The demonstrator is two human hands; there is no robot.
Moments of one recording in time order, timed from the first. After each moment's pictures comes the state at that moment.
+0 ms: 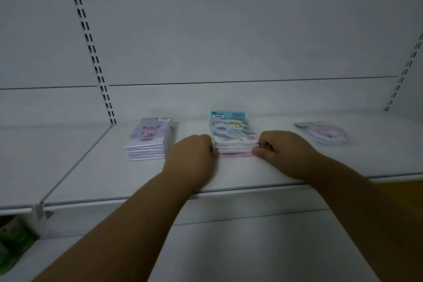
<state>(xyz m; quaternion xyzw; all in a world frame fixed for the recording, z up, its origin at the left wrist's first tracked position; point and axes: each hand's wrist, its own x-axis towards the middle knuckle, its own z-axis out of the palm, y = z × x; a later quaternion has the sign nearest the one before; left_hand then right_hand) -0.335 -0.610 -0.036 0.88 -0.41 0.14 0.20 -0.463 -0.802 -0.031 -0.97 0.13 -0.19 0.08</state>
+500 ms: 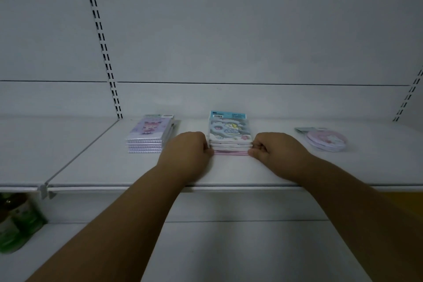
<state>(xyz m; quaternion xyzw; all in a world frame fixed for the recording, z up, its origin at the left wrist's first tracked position) -0.339 -0.612 -0.034 0.91 -0.35 0.12 0.20 -0.463 -0.801 -0.030 -0.97 0.12 -0.18 0.09</state>
